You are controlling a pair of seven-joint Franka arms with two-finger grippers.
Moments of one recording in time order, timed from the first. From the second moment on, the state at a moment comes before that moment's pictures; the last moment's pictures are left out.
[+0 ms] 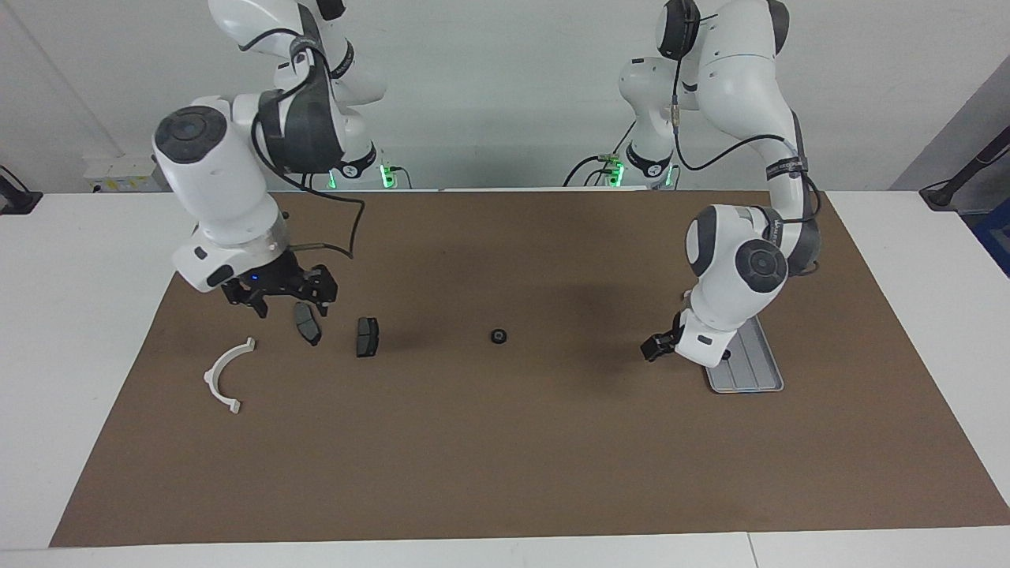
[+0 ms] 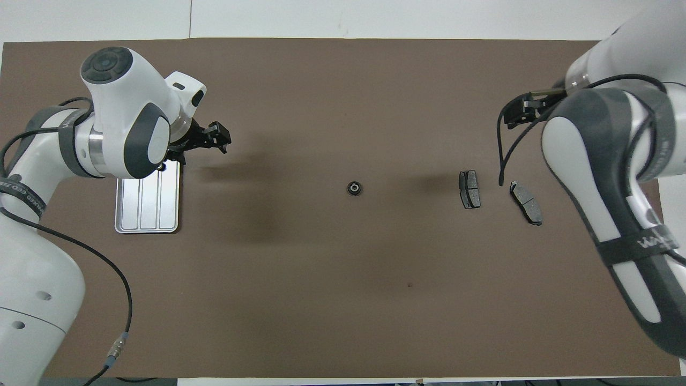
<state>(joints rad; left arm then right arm) -0.22 0.46 0.04 -1.64 -0.08 1.97 -0.31 0.16 0.31 -0.02 -1.49 -0.02 1.83 0.18</state>
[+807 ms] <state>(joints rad) -0.10 0.44 0.05 -1.78 -0.03 2.13 -0.06 0.51 0.44 -0.01 -1.51 -0.02 2.00 0.66</state>
